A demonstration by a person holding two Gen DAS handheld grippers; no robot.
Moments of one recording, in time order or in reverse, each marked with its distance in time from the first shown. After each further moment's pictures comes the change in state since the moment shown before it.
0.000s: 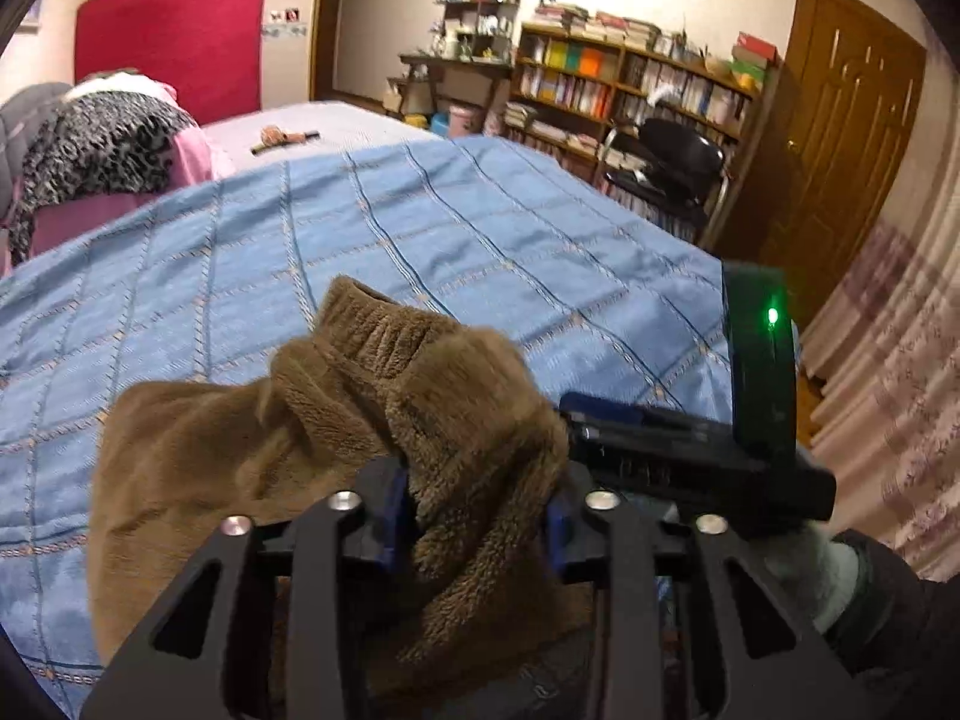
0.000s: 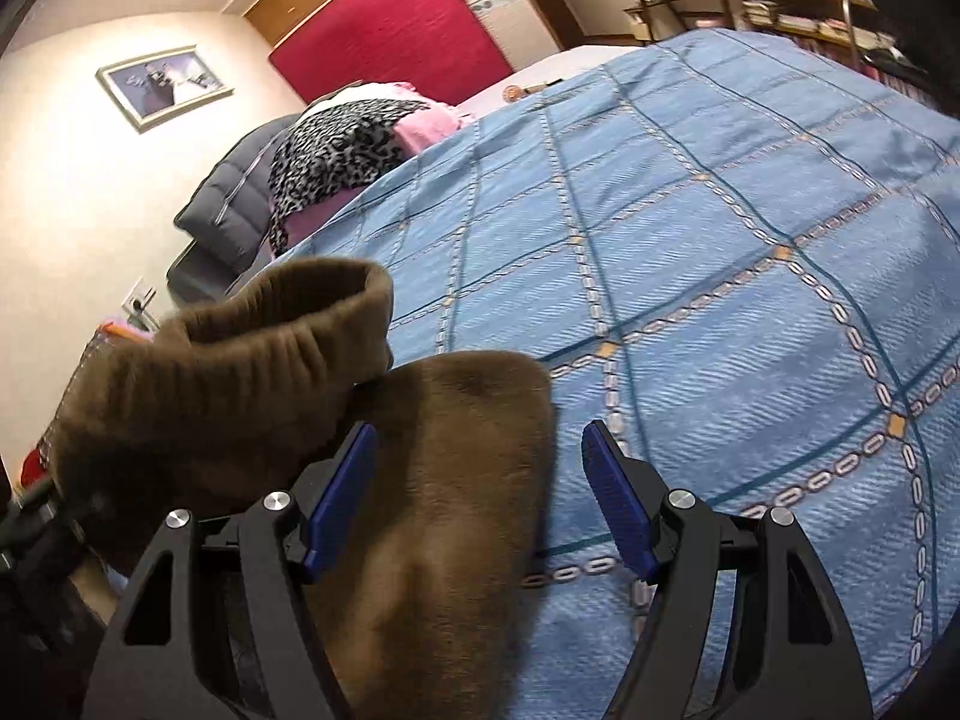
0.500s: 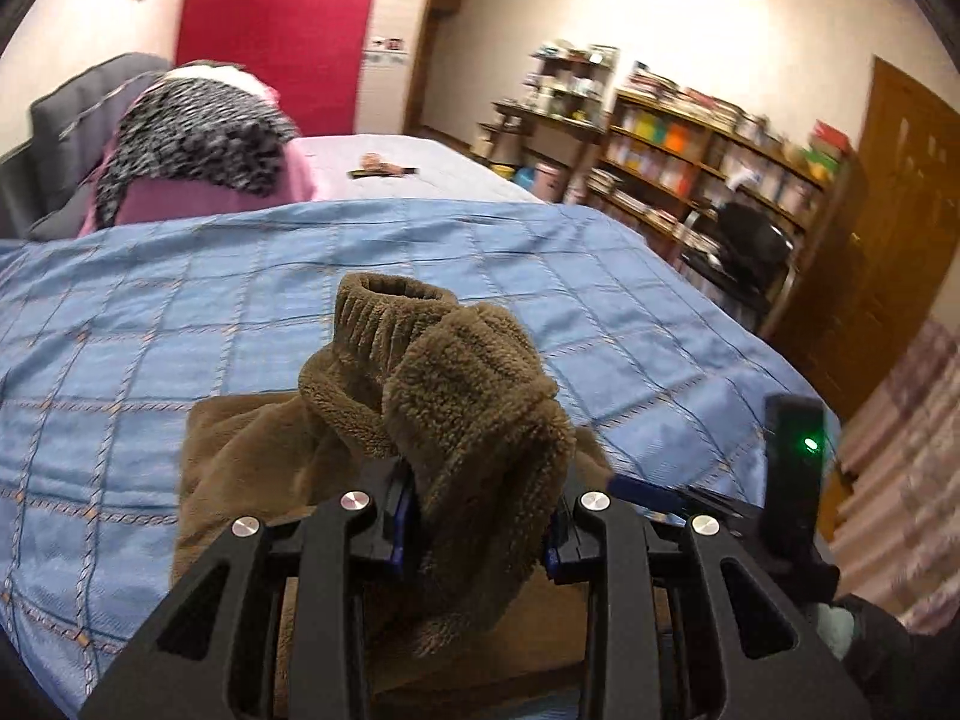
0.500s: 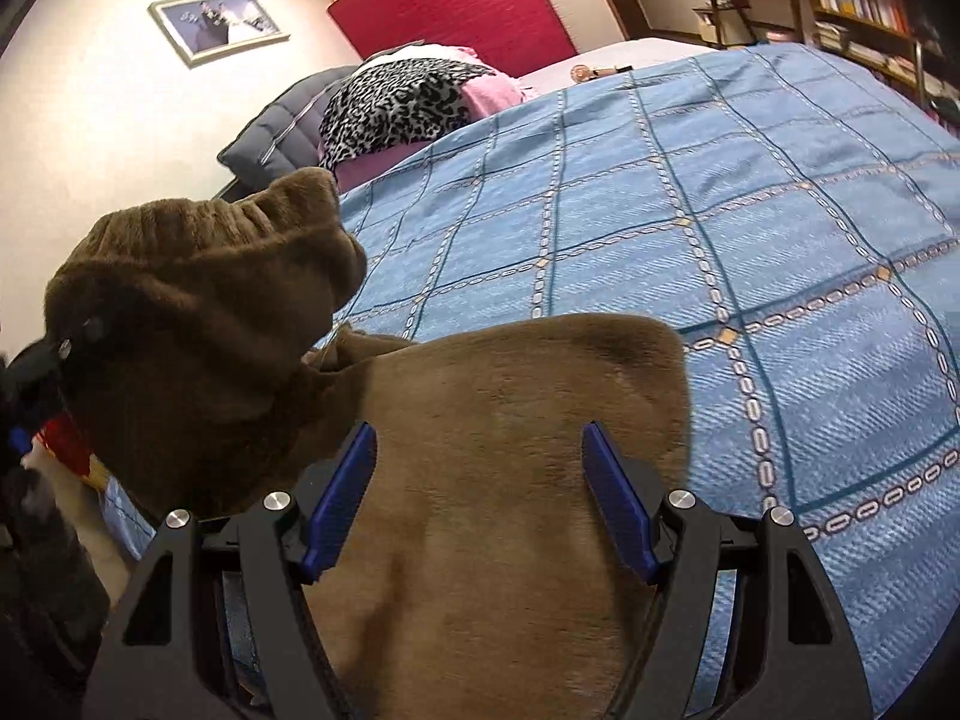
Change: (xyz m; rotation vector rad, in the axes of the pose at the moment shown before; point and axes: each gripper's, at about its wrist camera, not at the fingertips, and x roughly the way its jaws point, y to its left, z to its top) left arm -0.074 0.065 0.001 -0.144 -0.154 0.150; right arm 0.022 0.054 -0.014 -0.137 0.067 0.065
